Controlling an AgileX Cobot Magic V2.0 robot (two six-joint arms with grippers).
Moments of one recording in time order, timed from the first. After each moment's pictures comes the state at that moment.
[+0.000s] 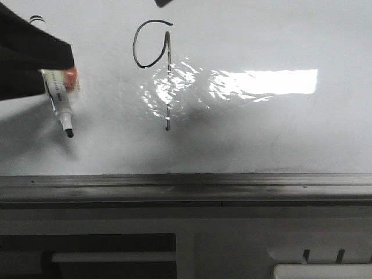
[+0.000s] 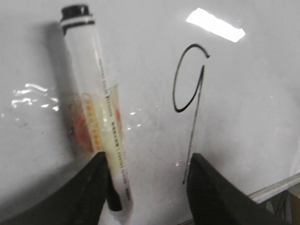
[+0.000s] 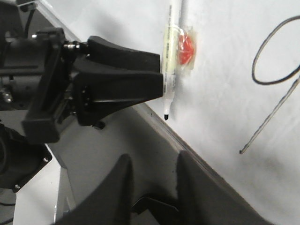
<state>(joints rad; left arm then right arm) -0.63 0.97 -0.35 0.26 -0.31 -0.83 0.82 1.22 -1.13 0.28 0.66 -0.01</state>
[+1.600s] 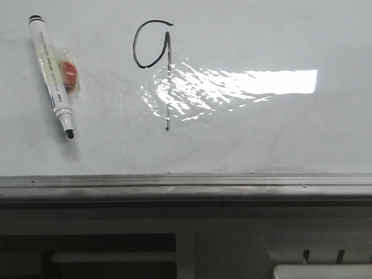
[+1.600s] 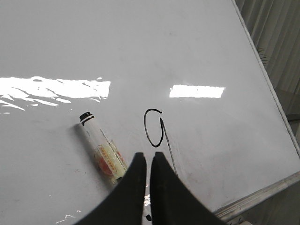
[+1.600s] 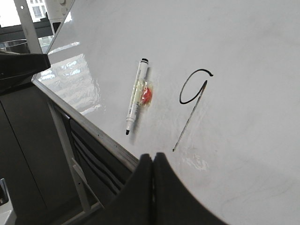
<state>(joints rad) -0.63 0.18 -0.17 0.57 -0.03 -0.81 0.82 0.35 -0.27 0.07 0.04 -0.01</state>
